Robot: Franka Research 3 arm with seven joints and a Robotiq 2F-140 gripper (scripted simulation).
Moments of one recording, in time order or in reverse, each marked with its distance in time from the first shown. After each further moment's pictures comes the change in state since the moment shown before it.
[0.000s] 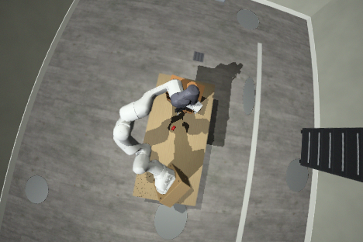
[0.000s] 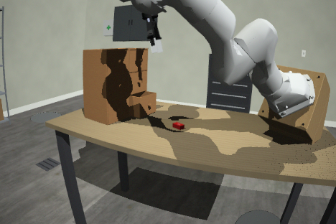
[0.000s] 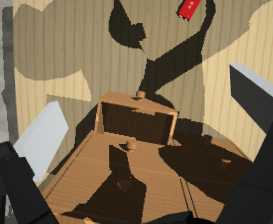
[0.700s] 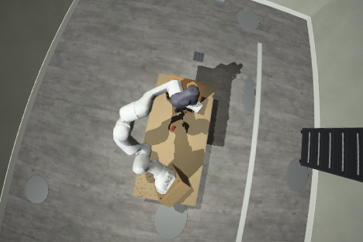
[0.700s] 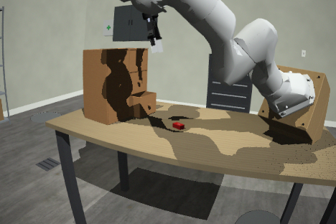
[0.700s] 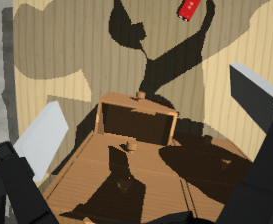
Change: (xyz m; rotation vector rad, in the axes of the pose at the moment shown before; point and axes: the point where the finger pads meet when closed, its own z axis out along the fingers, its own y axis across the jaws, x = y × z) arm 0.001 0.000 0.000 -0.001 -0.001 0.003
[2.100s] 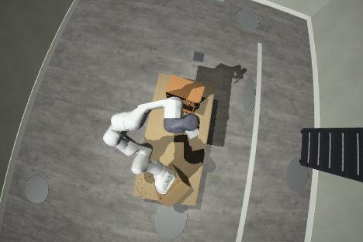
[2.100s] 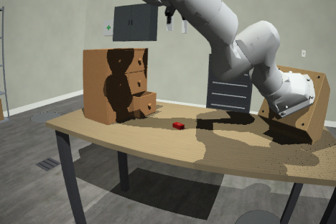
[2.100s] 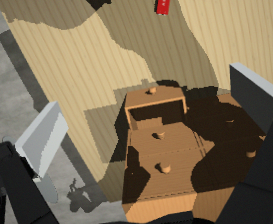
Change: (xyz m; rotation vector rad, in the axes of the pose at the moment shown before) arm 0.114 0.037 -0.074 -0.025 -0.244 0.384
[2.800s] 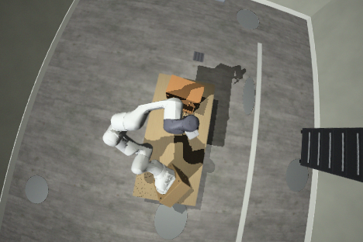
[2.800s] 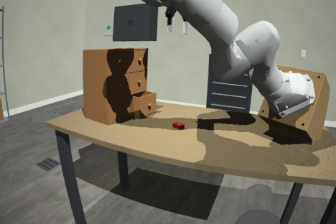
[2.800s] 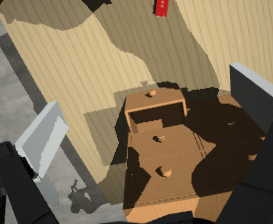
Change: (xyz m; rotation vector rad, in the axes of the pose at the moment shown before) arm 0.005 0.002 0.006 -0.006 -0.001 0.013
